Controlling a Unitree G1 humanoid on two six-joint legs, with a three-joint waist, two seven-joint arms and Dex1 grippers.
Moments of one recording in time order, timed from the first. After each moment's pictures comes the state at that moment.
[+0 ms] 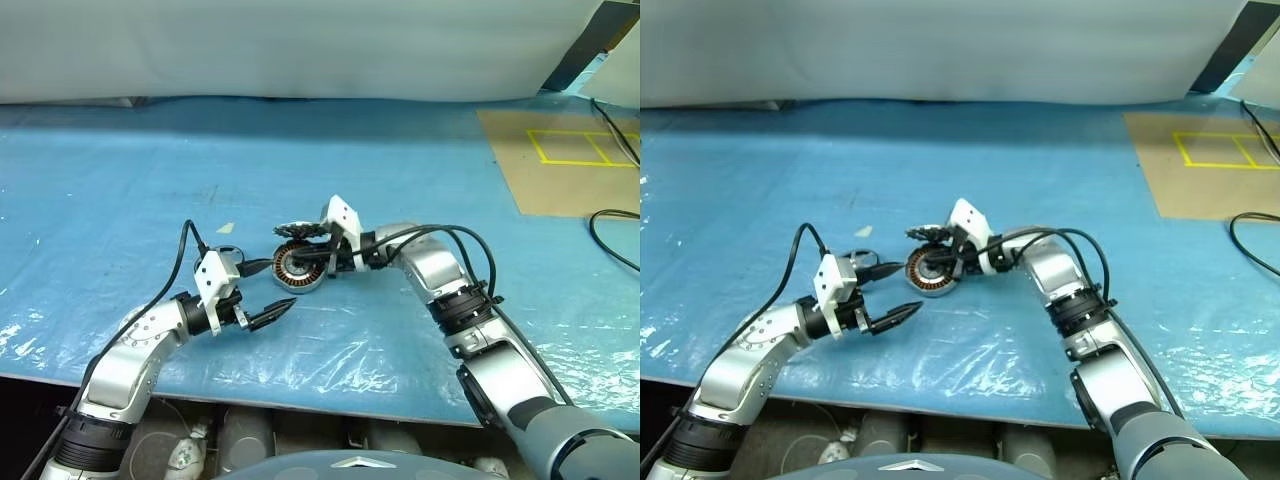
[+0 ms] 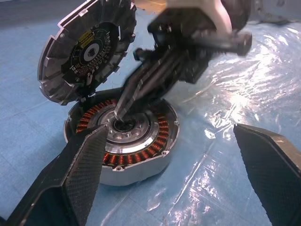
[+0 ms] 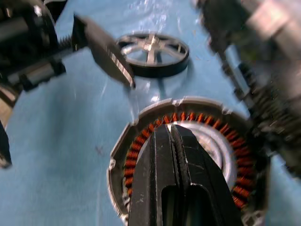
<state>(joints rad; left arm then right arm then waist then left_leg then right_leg) 0.00 0.50 -0.05 -0.25 -0.41 0.21 -0.88 -0.67 -0.27 0.35 0.29 0.13 0.46 1.09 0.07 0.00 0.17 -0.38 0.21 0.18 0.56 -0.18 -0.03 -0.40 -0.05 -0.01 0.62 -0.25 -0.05</state>
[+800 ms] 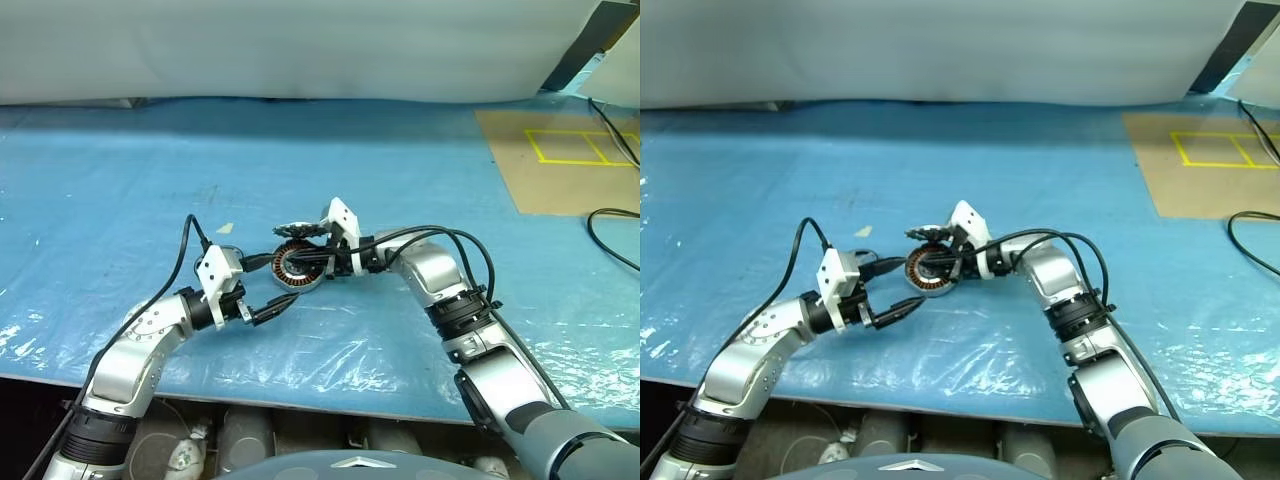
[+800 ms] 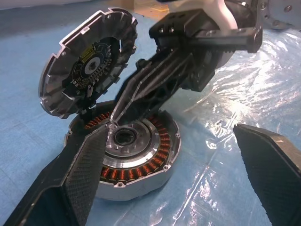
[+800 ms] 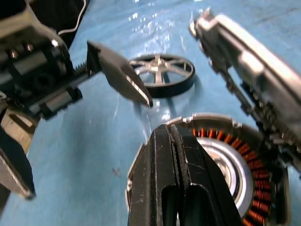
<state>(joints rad) -0.03 0.49 -0.05 -0.25 -0.42 0.23 -0.87 -0.67 -0.23 0.28 0.25 0.23 0.56 1.06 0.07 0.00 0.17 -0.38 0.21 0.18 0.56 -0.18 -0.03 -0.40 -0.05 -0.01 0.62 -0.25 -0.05</state>
